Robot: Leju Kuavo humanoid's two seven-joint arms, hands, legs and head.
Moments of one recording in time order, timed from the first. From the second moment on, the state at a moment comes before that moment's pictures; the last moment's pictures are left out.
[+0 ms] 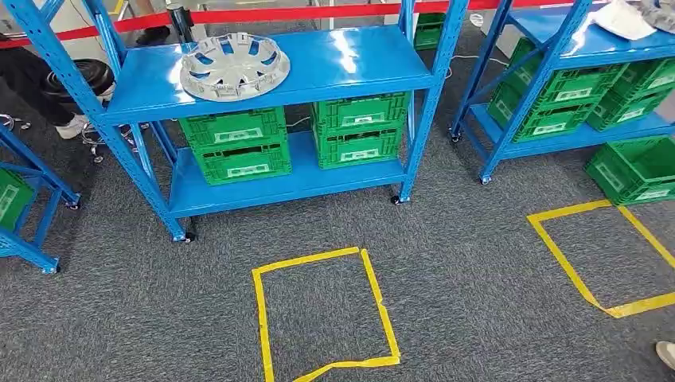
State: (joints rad) left arm -0.01 -0.04 0.20 -0.35 -0.38 0.10 -0.23; right arm 0.04 0.06 -0.54 -0.35 0.57 -0.08 0.34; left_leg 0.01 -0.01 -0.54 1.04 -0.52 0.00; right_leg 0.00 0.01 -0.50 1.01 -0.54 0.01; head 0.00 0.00
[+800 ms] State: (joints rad) left arm -0.42 -0.04 0.13 -0.38 -0.82 0.13 -0.39; right arm -0.04 0.08 -0.66 -0.29 1.13 -0.10 0.34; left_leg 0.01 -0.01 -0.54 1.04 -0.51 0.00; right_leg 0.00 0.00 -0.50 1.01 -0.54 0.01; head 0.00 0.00
